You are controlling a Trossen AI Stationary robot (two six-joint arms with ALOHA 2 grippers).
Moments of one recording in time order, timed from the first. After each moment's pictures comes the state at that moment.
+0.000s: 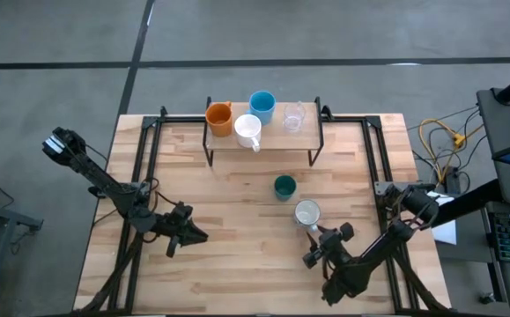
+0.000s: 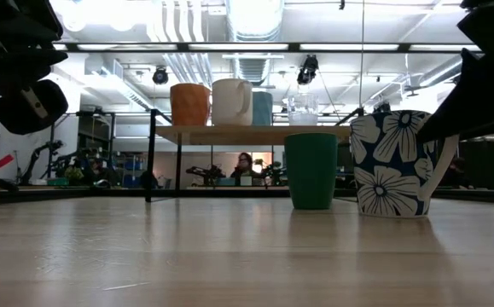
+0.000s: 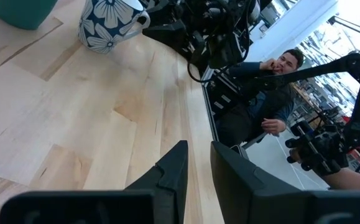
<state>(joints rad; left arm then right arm) -0.69 0.98 0.18 0.62 -0.42 -0.85 0.86 2.00 1.20 -1.20 0.99 2.02</state>
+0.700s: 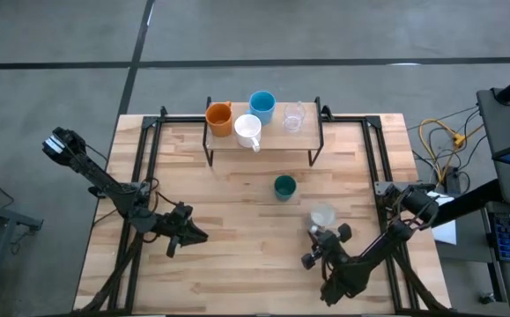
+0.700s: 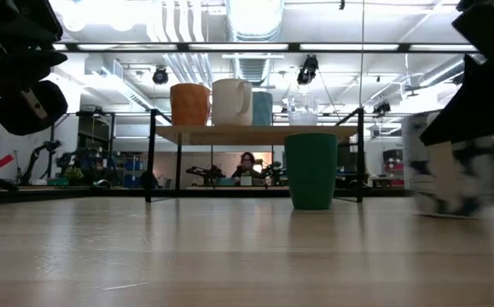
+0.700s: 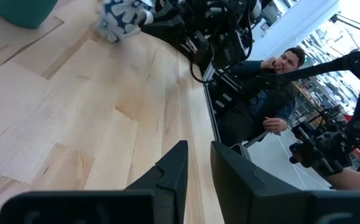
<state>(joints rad) -0.69 0.98 0.18 0.61 -0.42 -0.85 0.86 2.00 1.20 -1.14 0.99 2.00</state>
